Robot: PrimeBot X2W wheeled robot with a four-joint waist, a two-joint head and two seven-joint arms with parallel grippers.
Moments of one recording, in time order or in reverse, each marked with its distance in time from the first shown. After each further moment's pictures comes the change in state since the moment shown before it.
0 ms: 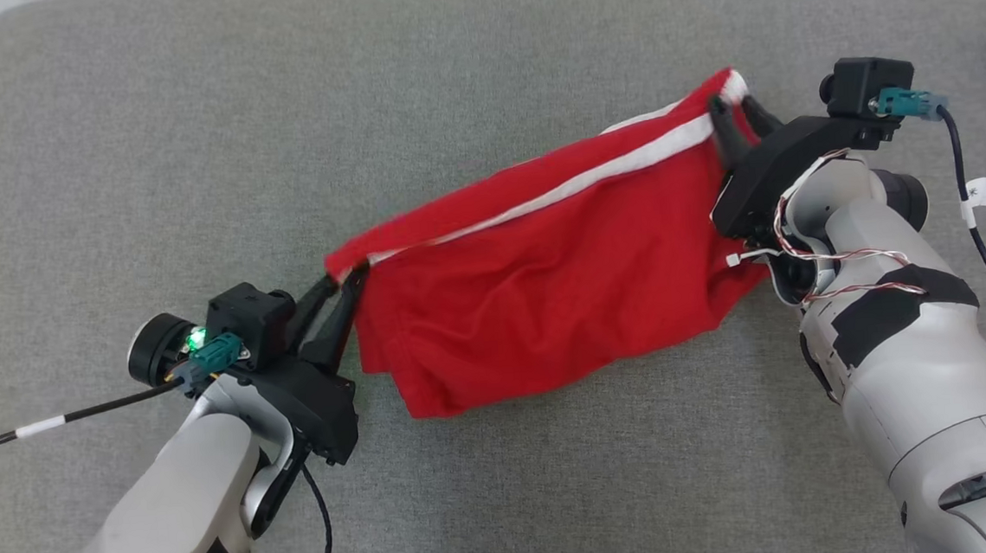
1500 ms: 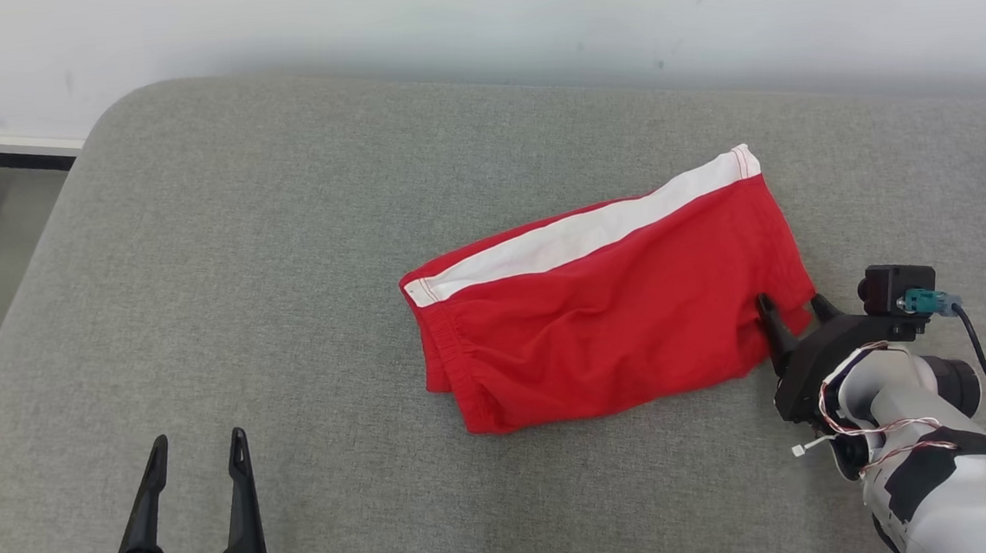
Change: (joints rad) left arm 0.750 -0.249 0.813 -0.553 0.518 0.049 0.000; right arm 0.277 -0.132 0.274 0.079 0.212 0.000 -0.134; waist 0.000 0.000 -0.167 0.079
